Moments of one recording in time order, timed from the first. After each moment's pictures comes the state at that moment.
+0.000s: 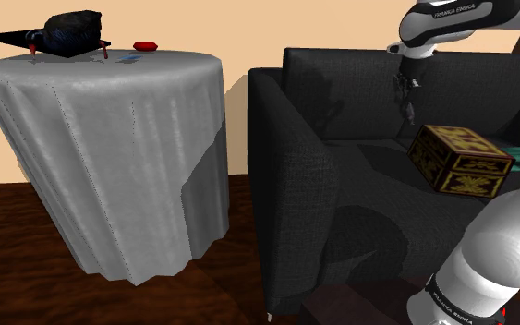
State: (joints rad) arm -0.07 -0.28 -0.53 -1.99 -0.28 1.86 -1.29
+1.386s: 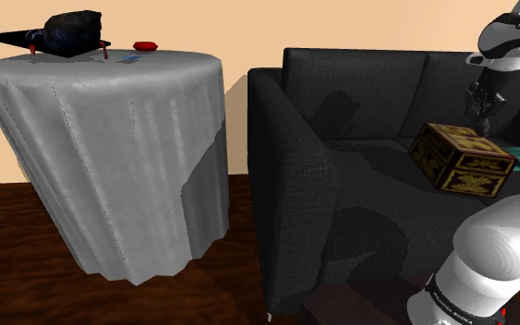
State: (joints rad) arm -0.22 -0.46 -0.78 -2.09 -0.41 1.92 -1.63
